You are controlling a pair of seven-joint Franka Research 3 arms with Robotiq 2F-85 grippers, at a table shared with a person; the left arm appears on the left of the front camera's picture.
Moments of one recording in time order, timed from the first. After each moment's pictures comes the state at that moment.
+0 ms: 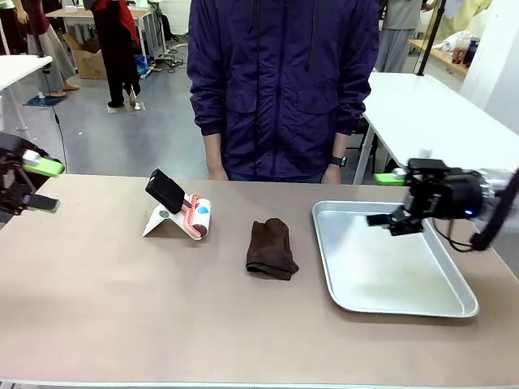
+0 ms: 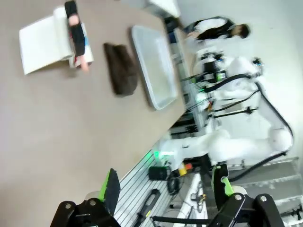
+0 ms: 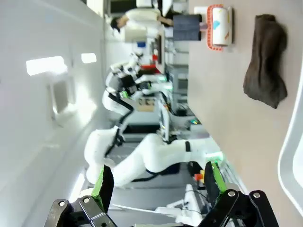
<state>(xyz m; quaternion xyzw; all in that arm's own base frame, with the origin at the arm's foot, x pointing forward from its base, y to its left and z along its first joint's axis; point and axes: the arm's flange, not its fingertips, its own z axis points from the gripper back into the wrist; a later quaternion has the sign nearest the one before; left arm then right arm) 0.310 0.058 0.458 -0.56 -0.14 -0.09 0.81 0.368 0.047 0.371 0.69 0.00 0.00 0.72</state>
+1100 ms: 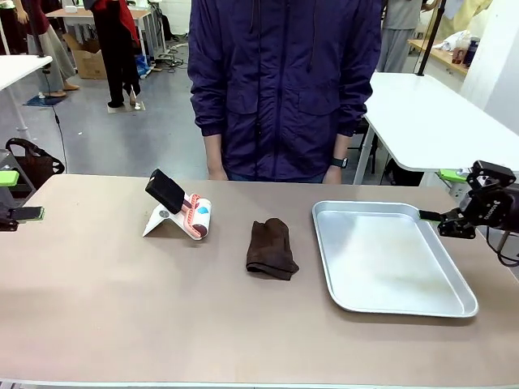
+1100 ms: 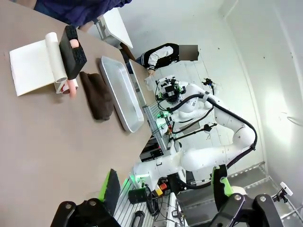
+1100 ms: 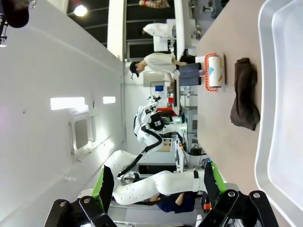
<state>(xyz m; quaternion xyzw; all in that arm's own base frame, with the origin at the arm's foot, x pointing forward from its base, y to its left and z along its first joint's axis) 0.309 0.108 0.385 -0.66 -0.20 -0.07 0.72 0.365 -0.045 0.352 0.72 -0.08 -0.08 0.69</state>
